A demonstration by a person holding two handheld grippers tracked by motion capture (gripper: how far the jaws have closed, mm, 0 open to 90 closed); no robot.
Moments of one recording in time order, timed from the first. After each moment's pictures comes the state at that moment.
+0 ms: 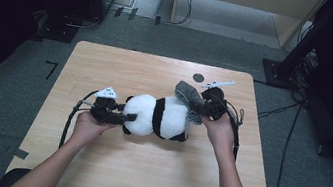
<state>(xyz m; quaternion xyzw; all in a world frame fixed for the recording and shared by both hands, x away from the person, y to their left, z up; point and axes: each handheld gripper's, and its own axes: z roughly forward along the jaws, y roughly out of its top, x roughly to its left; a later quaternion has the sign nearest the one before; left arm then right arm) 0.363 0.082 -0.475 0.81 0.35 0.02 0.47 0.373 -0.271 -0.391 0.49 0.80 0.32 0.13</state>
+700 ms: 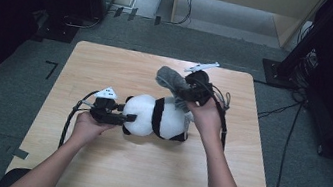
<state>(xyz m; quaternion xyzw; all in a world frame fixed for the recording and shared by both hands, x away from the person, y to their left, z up) 0.362 0.083 -0.476 0.81 0.35 0.02 0.47 0.386 -0.209 -0.346 0.43 0.82 0.34 0.15</state>
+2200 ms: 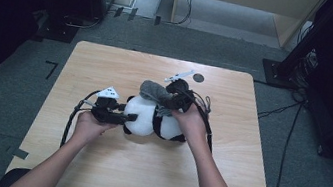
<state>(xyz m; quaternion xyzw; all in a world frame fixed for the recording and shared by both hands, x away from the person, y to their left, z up) 0.364 0.079 -0.474 0.81 0.36 0.02 0.46 0.387 -0.184 -0.386 0.41 0.85 0.30 0.11</state>
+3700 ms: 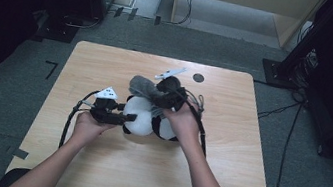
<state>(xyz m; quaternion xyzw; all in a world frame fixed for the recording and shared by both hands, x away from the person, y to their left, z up) 0.361 0.082 -0.475 0.81 0.35 0.03 0.47 0.370 -0.143 -0.366 0.38 0.86 0.33 0.12</state>
